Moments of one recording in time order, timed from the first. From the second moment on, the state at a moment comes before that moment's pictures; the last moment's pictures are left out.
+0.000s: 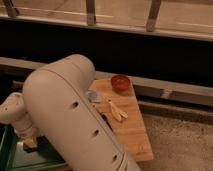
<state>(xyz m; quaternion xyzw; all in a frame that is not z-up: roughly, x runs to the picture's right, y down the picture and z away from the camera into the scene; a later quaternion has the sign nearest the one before) -0.353 0.253 0.750 -0.40 0.00 -0.01 0.92</state>
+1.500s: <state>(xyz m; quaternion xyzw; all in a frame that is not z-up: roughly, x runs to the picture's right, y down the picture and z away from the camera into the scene) -0.365 0.229 0.750 -0.41 -0.13 0.04 0.90</state>
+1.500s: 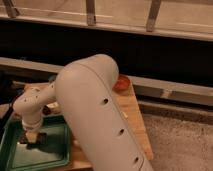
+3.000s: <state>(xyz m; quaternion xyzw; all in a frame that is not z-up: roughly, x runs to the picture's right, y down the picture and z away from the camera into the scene) -0.340 0.193 0.776 -0.44 -0.12 0.03 0.89</state>
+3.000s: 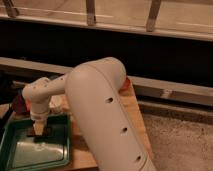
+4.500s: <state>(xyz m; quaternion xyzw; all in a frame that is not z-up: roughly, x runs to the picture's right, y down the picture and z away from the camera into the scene) -0.314 0.238 0.735 -0.49 -0.07 0.04 0.87</state>
